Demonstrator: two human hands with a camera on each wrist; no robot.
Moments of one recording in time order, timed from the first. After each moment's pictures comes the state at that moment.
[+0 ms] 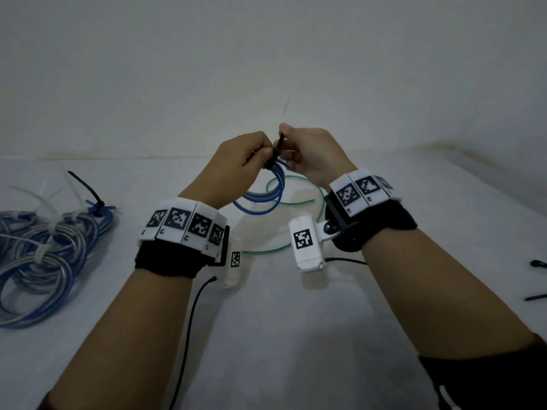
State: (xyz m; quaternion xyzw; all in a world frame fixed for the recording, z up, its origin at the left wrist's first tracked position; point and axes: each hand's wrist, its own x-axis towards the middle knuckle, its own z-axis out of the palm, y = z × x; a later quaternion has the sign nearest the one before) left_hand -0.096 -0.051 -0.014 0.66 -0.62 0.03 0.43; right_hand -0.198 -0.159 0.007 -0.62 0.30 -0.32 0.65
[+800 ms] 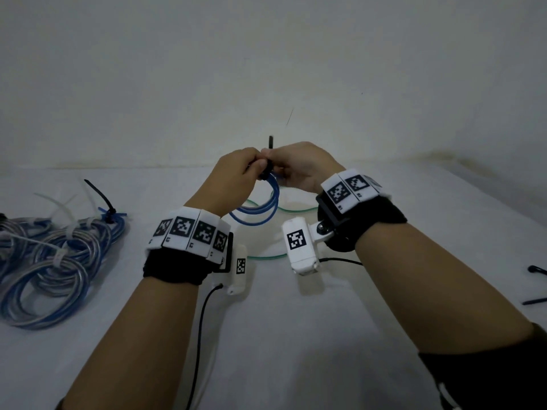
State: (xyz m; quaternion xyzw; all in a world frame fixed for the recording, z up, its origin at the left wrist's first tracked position) left_hand -0.087 -0.046 -0.017 0.69 -0.58 0.02 0.42; right_hand -0.183 -0.144 0.014 -0.65 0.32 -0.24 0.64
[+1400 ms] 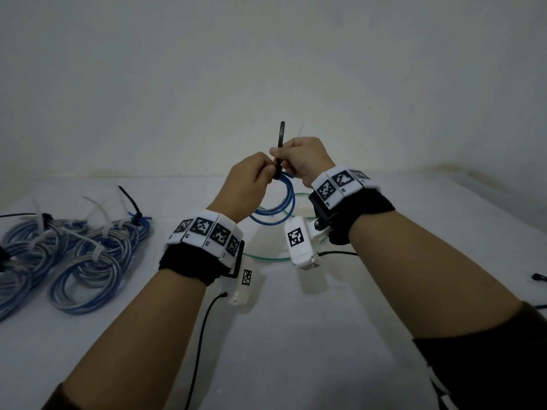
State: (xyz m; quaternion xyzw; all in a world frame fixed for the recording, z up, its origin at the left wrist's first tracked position) left_hand -0.101 -0.028 -0.008 0.69 -0.56 0.05 0.46; right_hand -0.176 -0.129 0.032 -0.70 0.32 -0.34 0.54
